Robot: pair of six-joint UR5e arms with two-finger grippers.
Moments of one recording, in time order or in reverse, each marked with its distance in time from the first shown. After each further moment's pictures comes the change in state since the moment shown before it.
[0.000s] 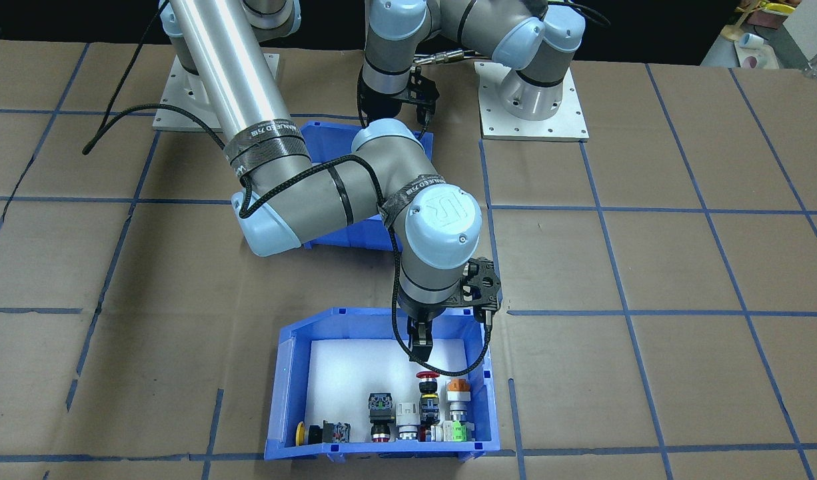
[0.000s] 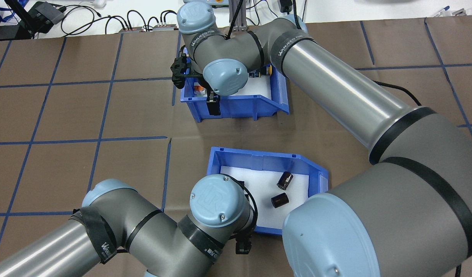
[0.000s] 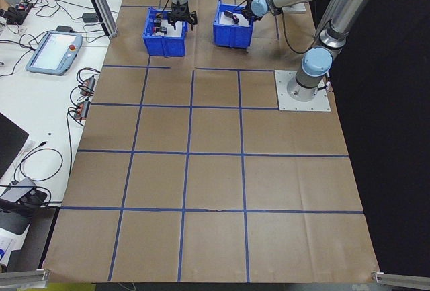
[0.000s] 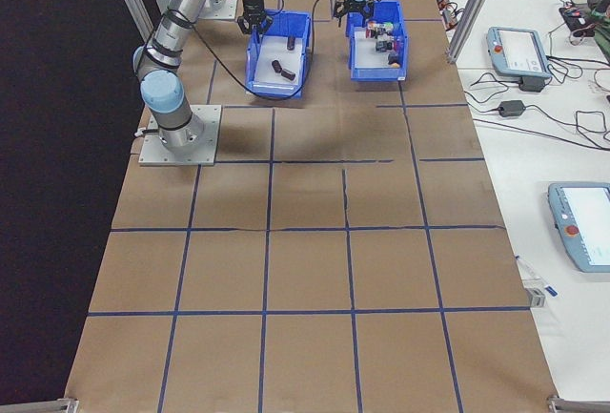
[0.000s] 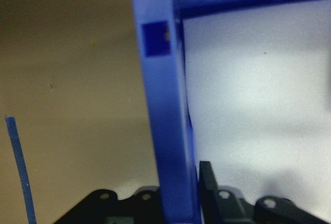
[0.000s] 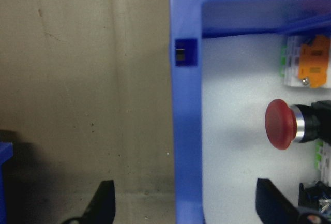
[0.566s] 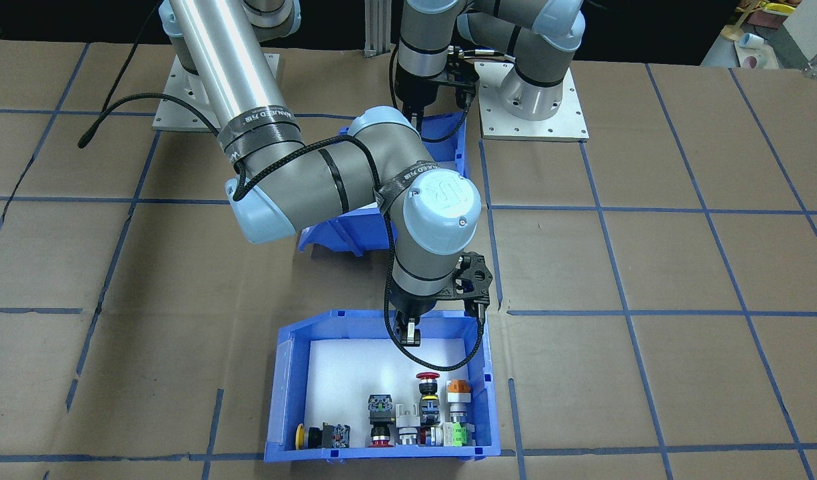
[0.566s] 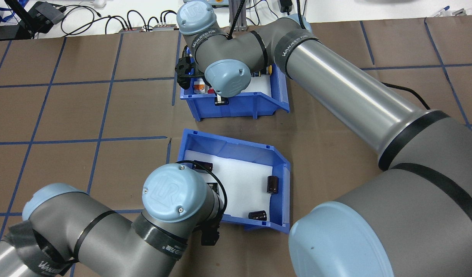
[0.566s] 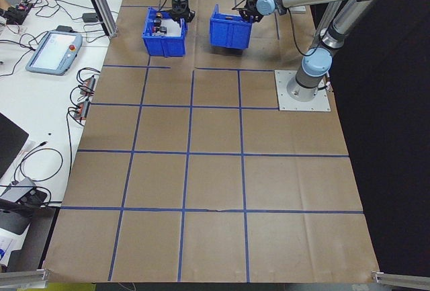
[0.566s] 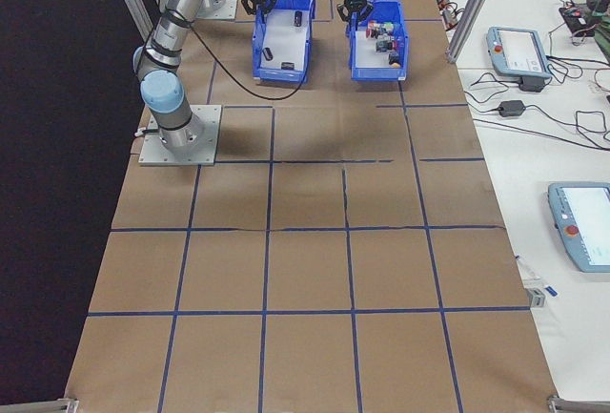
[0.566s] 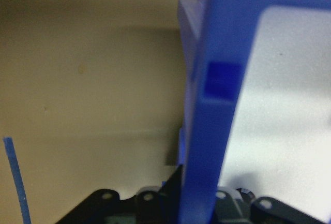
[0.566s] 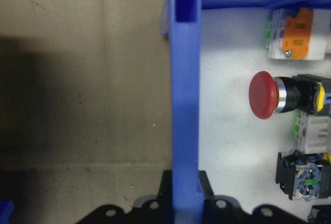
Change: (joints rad) left arm 0.130 0.150 -0.006 -0.174 0.072 0.120; right arm -0.004 -0.030 0.002 -0.008 -0.067 -0.037
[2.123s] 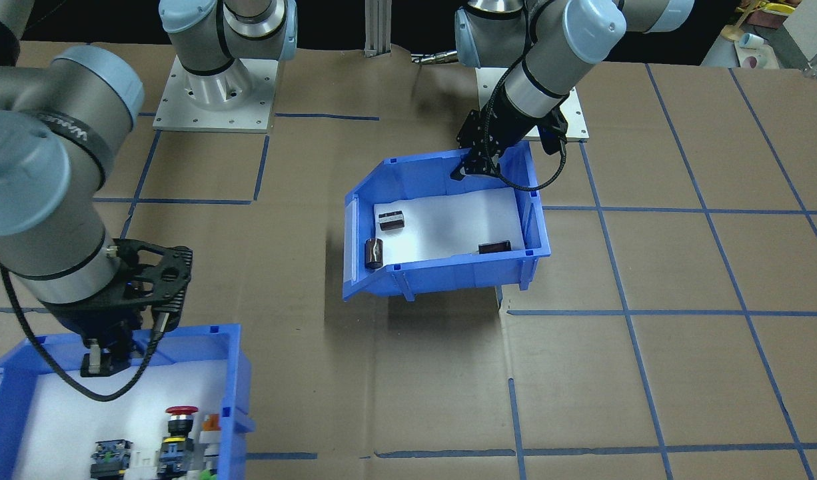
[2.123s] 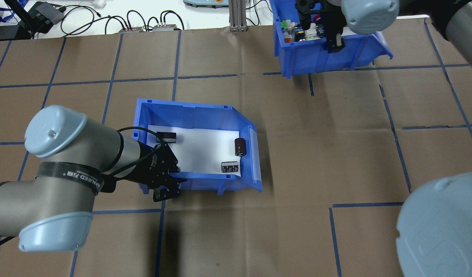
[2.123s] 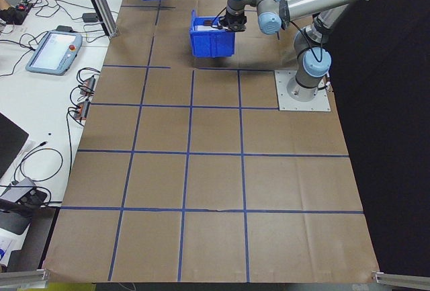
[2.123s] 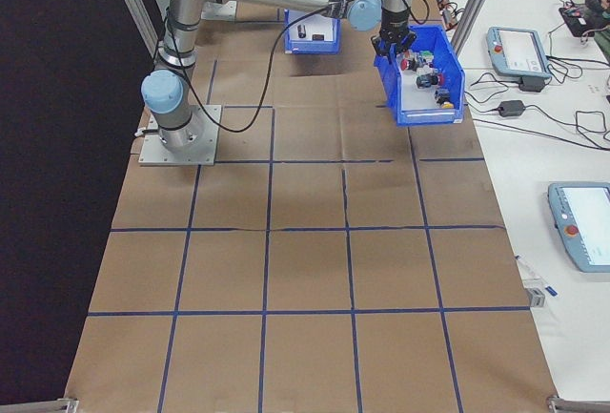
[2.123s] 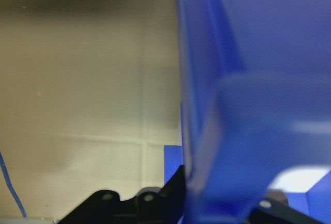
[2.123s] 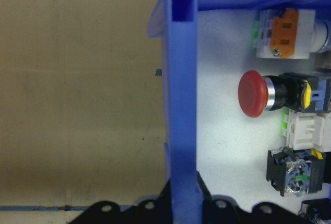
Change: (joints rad) left arm 0.523 -0.004 0.058 -0.111 -0.414 0.410; right arm -0.499 -0.257 0.128 0.009 0.008 -0.559
